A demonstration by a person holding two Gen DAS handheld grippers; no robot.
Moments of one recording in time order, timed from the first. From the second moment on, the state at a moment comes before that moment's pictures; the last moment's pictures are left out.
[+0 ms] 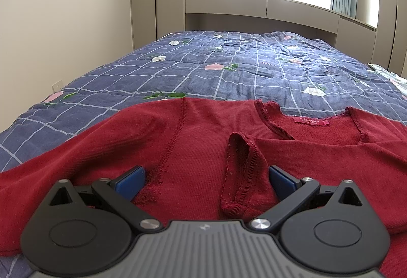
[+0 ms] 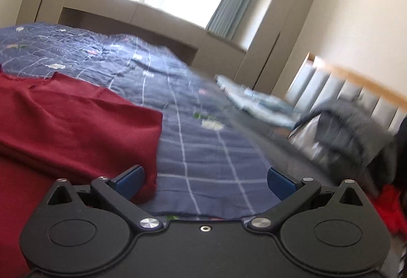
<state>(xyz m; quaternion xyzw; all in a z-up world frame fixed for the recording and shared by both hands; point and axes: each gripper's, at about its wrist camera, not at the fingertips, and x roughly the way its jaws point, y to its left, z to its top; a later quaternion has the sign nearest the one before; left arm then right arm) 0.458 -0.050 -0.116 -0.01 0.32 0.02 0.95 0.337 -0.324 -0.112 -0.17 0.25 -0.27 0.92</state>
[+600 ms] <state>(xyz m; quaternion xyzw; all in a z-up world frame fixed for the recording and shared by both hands) 0.370 0.013 -0.060 0.00 0.32 0.07 0.94 0.270 -0.231 -0.053 -0.14 0.26 -0.03 0.95</state>
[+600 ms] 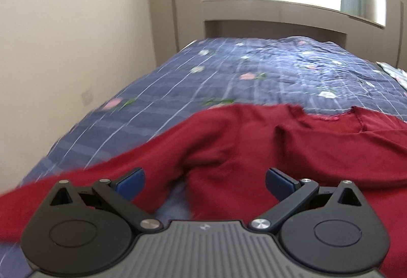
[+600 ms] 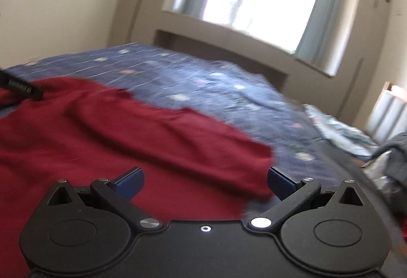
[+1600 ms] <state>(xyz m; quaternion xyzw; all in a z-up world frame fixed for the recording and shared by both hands) 0.244 0.277 -0.089 -0.29 0.29 0.29 0.86 0.252 -0.166 -0.100 -0.22 0.26 -0.02 0.94</state>
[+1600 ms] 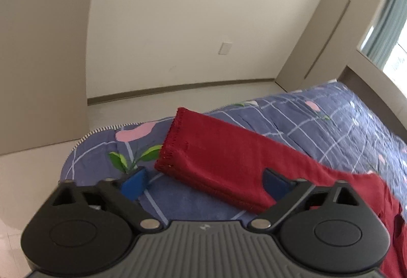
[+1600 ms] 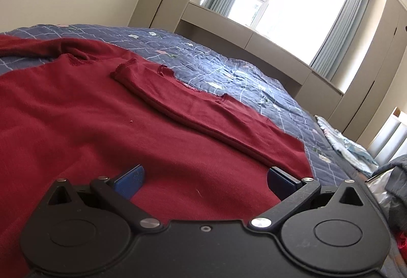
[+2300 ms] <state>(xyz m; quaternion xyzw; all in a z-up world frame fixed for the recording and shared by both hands) 0.275 0.268 -0.029 -0.28 0.21 0.29 0.89 0.257 -0.174 -0.099 -0.19 0.27 -0.01 0.94</state>
